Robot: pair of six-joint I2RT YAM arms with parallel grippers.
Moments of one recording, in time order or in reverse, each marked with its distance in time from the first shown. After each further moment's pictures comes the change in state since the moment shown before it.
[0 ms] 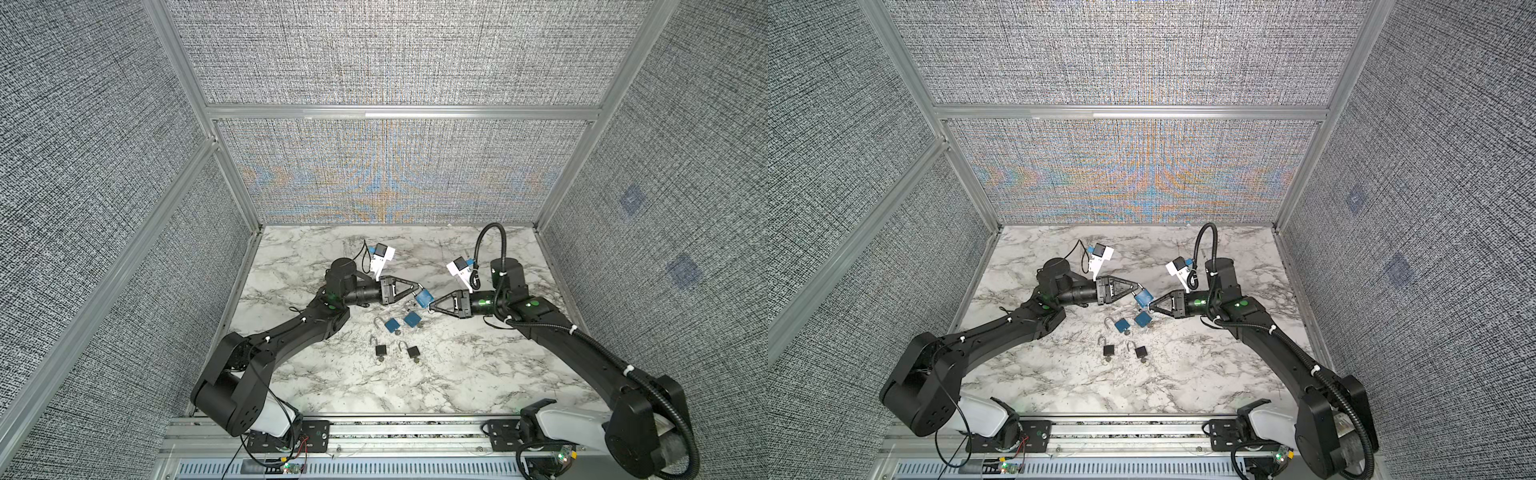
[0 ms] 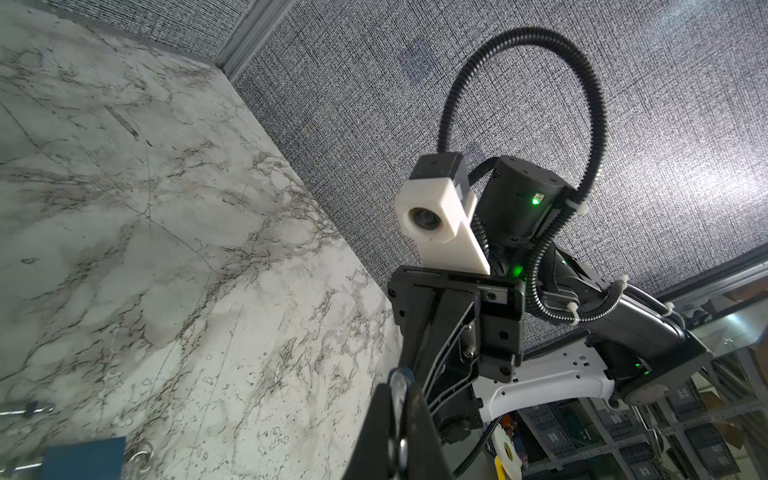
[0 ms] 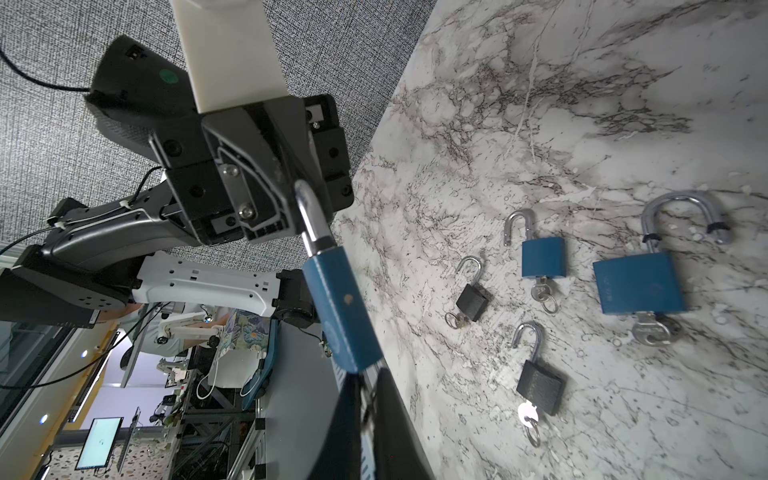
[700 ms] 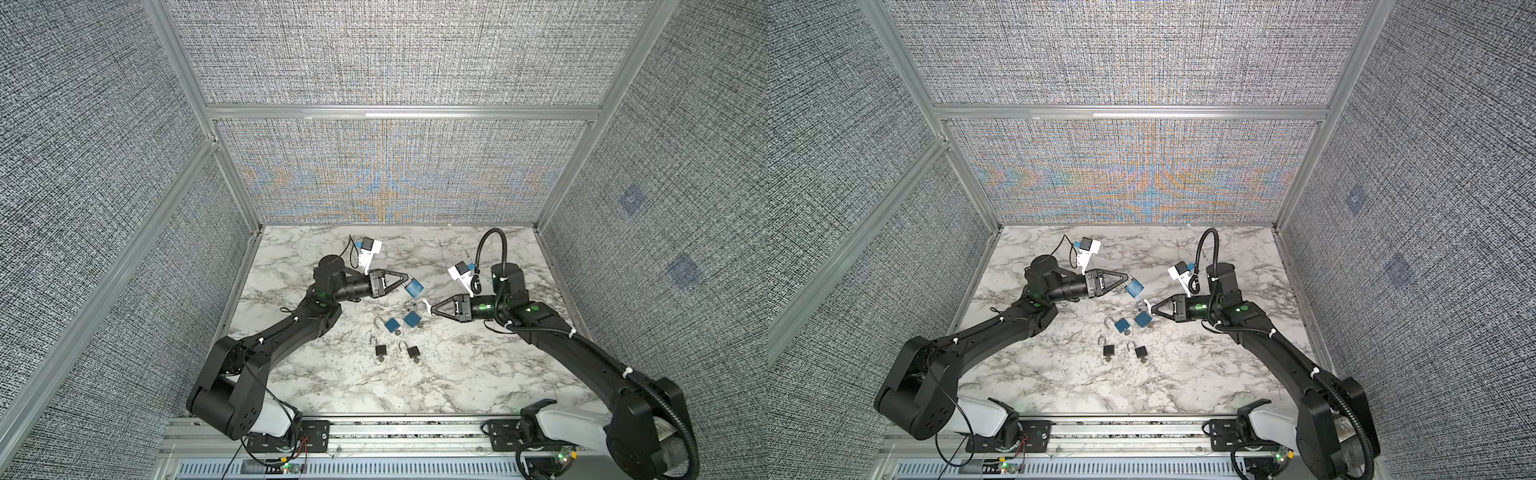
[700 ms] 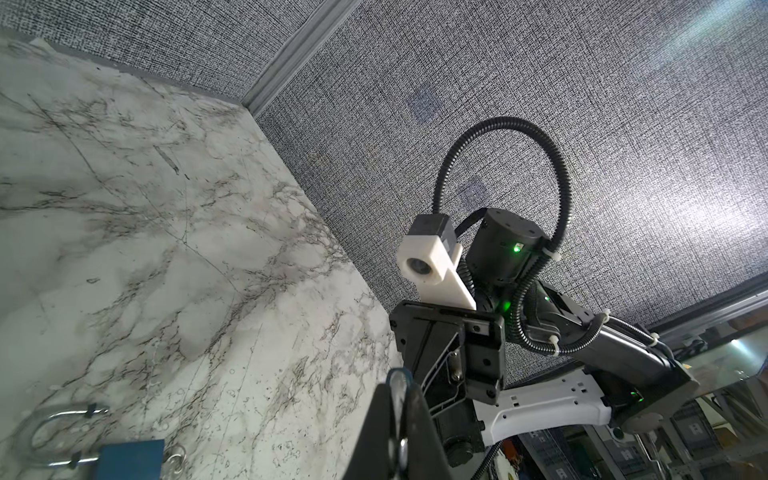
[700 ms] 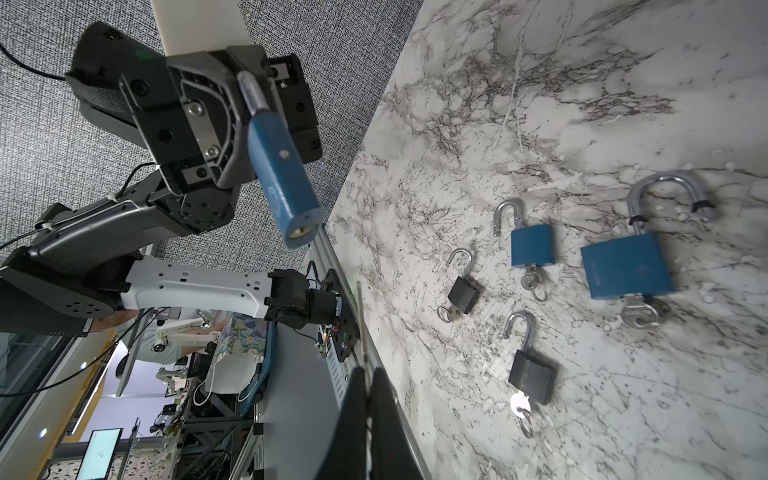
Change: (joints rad) left arm 0.083 -0.027 -0.012 0.039 0.019 -0.038; right arm -0.014 -0.025 -0.059 0.014 0.023 0.011
